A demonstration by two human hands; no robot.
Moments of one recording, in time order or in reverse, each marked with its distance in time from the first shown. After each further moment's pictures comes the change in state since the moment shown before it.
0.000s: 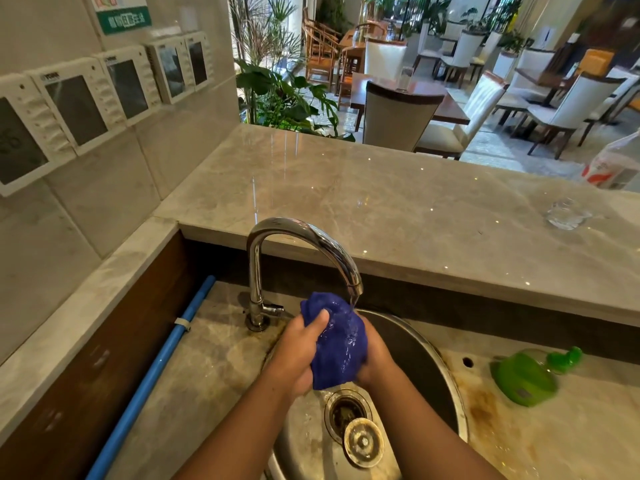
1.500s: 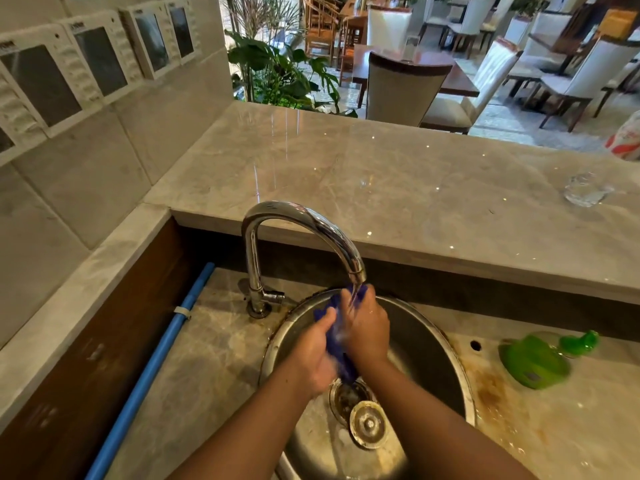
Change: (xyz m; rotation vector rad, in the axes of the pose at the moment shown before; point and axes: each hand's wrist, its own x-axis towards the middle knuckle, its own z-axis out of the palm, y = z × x) left_hand 0.008 -0.023 0.007 -0.274 -0.080 -0.336; right_hand 0.025 0.011 -0.002 -1.112 0.452 -0.794
